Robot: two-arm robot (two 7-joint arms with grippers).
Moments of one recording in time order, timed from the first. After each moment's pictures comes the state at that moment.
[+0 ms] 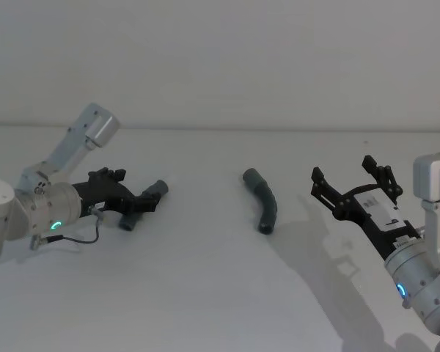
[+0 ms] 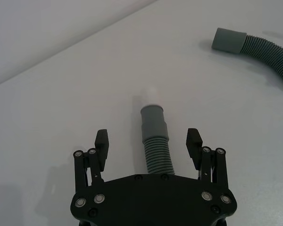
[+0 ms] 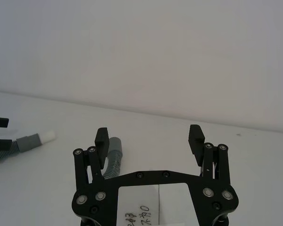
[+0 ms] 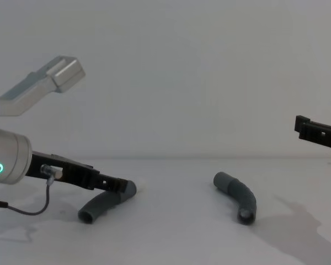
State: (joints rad) left arm -0.51 0.44 0.49 -1.38 -0.35 0.48 -0.42; right arm -0.01 0.34 -0.23 -1.77 0.29 0.03 0.07
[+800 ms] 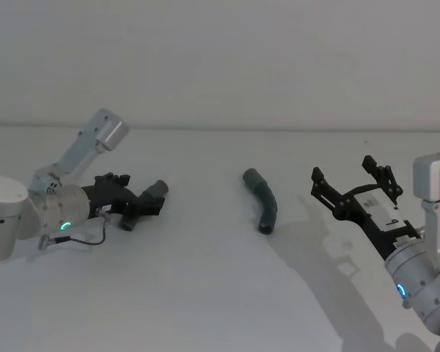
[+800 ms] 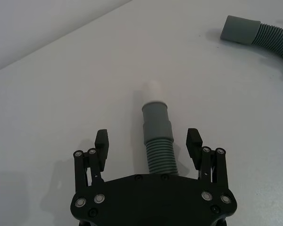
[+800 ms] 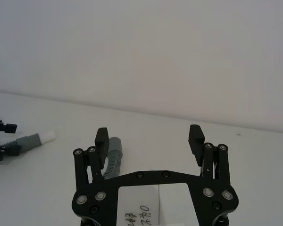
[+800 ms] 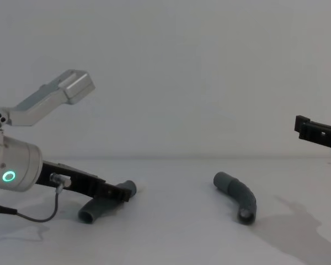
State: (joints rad) left arm -0.54 0.40 0.50 -1.30 -0.32 0.49 -0.43; right arm -0.01 0.34 -0.23 -1.77 0.29 0.03 0.07
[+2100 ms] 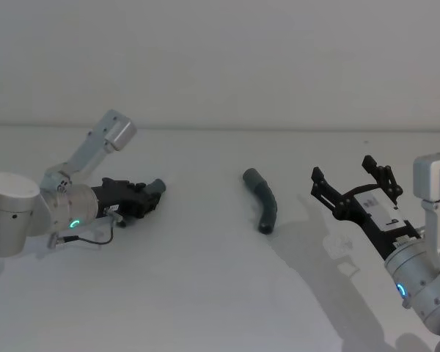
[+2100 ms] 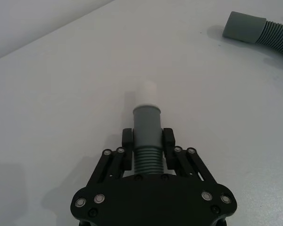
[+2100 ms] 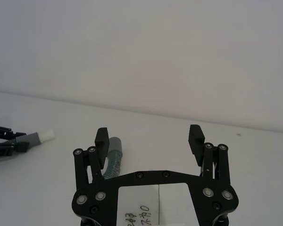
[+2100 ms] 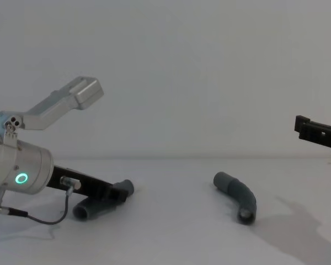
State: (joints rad) left arm -0.58 0.36 0.51 -1.24 -0.30 0.50 -0.45; right arm -0.01 0.34 -0.23 -1.77 0.29 0.03 0.07
